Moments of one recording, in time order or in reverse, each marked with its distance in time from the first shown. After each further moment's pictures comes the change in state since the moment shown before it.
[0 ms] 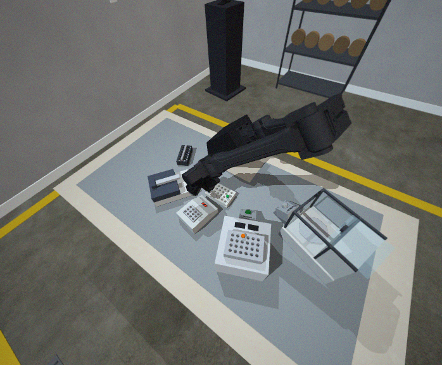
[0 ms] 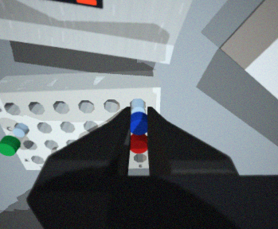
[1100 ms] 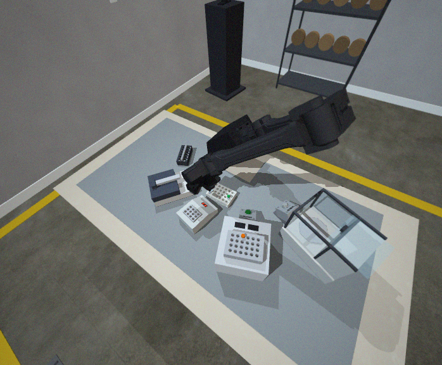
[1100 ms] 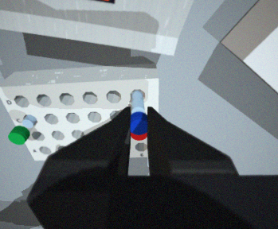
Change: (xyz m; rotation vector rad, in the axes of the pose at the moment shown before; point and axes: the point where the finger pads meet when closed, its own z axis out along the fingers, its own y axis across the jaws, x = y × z) arm 0.001 0.004 -0.013 -0.003 0.005 -0.001
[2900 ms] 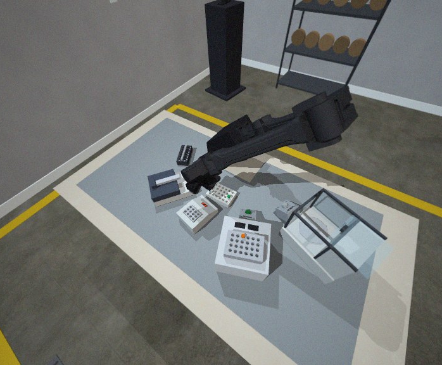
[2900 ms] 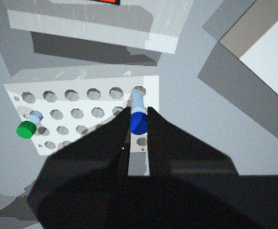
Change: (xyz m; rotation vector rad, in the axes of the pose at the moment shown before) arm -0.002 0.002 -0.009 -0.001 0.001 -0.003
